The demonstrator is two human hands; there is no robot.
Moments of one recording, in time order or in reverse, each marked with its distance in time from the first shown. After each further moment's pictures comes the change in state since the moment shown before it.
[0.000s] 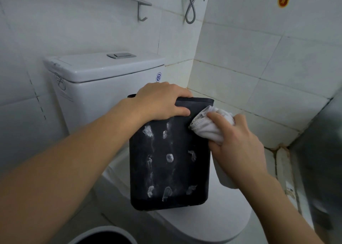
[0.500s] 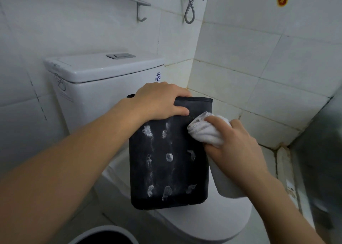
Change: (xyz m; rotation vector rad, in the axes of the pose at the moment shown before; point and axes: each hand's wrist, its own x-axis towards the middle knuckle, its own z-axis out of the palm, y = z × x) left_hand 0.000 -0.001 0.000 -0.003 0.000 -0.011; right_hand -0.004 -0.001 -0.007 0.094 -0.162 0.031
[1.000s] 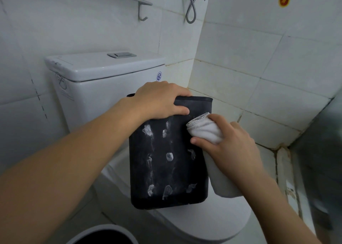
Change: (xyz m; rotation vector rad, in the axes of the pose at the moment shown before) left_hand 0.000 -0.001 0.001 0.004 0.006 0.002; right_hand 0.003 0.000 0.004 0.159 -0.005 0.062
